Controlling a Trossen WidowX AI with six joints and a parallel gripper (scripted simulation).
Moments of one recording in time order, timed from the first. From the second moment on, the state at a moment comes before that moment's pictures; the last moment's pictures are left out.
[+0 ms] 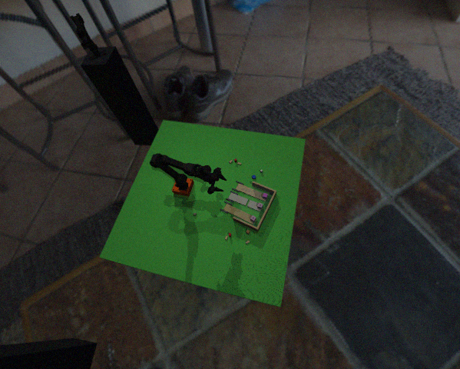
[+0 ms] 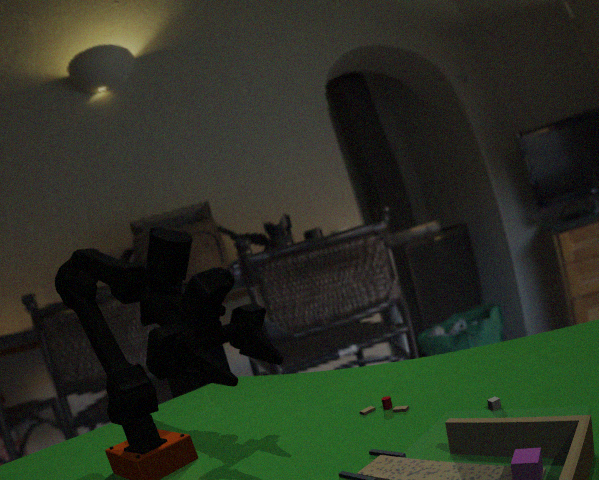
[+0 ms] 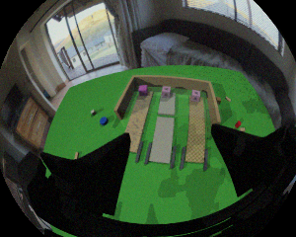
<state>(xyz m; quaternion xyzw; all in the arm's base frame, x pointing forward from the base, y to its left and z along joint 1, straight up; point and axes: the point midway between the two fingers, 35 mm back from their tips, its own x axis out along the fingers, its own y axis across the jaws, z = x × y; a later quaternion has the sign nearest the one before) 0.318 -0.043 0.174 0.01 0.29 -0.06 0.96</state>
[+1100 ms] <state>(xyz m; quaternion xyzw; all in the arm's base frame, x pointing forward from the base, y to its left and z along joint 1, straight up) 0.359 -0.130 0.084 0.12 0.65 -0.14 0.74</state>
